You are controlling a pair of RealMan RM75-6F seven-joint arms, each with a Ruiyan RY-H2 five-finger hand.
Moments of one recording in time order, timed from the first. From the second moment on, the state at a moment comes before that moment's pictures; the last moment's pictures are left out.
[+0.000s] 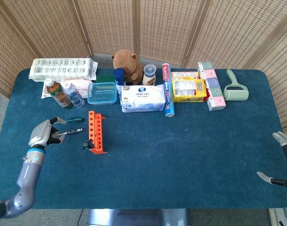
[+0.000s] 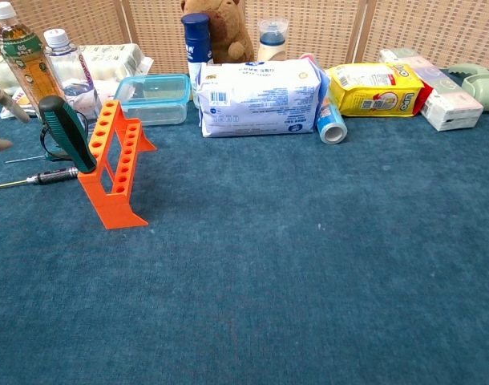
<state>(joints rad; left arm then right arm) -0.61 -1.29 -0.20 -1.75 0.56 1.15 0.20 0.05 -0.78 0.05 -1.83 -1.47 1.41 0.47</state>
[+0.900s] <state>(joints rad) -0.70 -1.54 -0.26 -1.45 0.35 1.09 0.42 0.06 -0.79 0.06 -1.82 -1.45 1.37 0.48</state>
